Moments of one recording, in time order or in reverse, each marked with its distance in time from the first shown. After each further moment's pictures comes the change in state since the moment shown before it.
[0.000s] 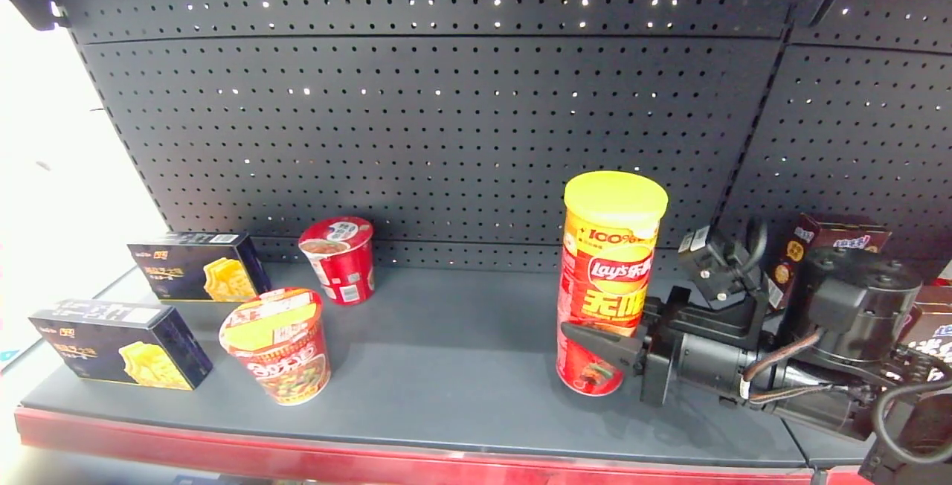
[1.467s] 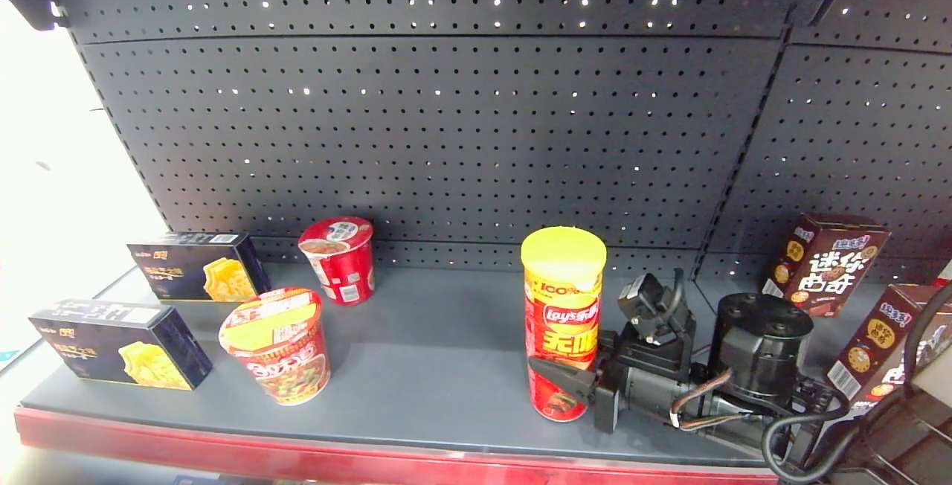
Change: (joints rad) left arm 0.012 -0.015 0.031 0.002 0.001 -0.018; right arm 0.036 0.236 0.029 -0.231 -0.025 0.005
